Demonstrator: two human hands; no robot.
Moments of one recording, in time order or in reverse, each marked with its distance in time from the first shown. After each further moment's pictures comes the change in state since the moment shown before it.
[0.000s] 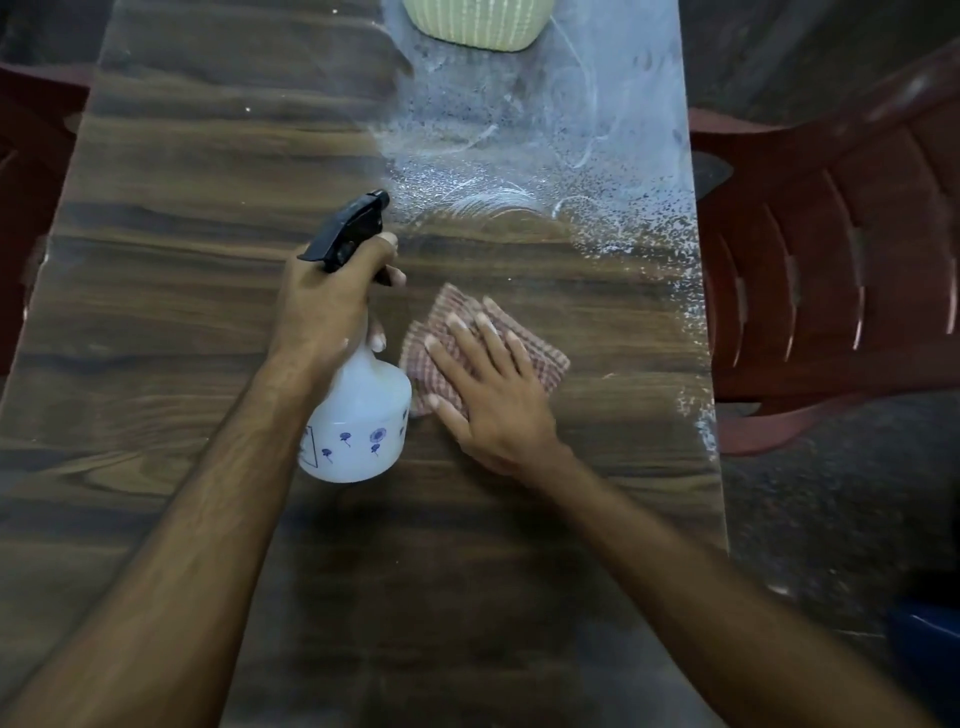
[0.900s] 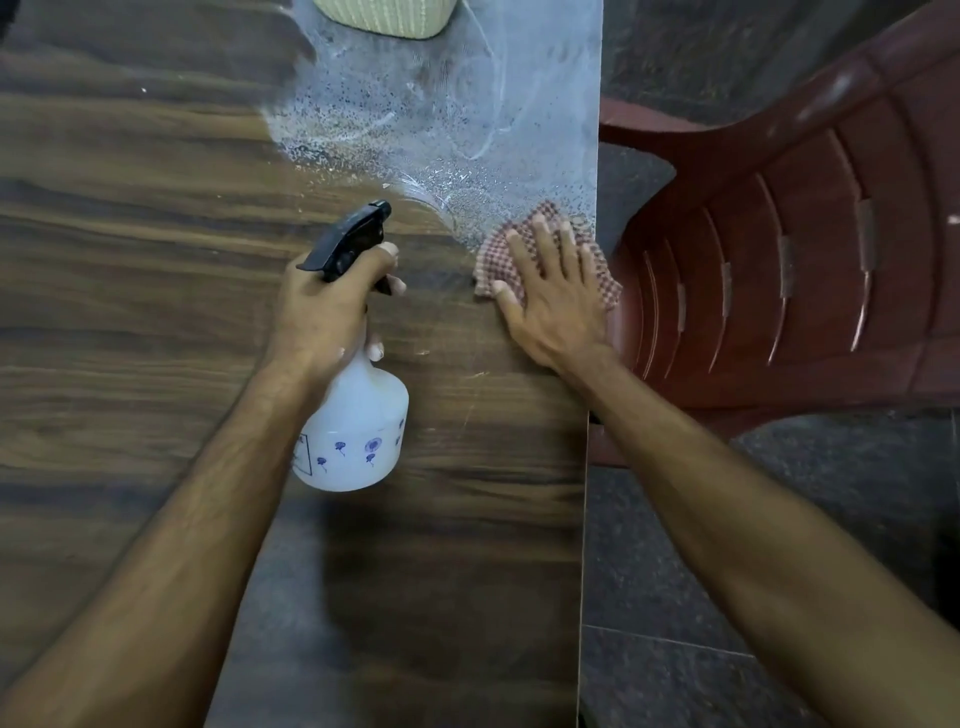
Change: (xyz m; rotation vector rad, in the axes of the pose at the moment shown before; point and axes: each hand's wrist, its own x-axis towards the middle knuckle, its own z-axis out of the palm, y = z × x) left_hand -0.039 0.005 0.146 0.017 0.069 -0.060; right_hand 0.010 0.212 -0.047 -0.022 0.056 0.228
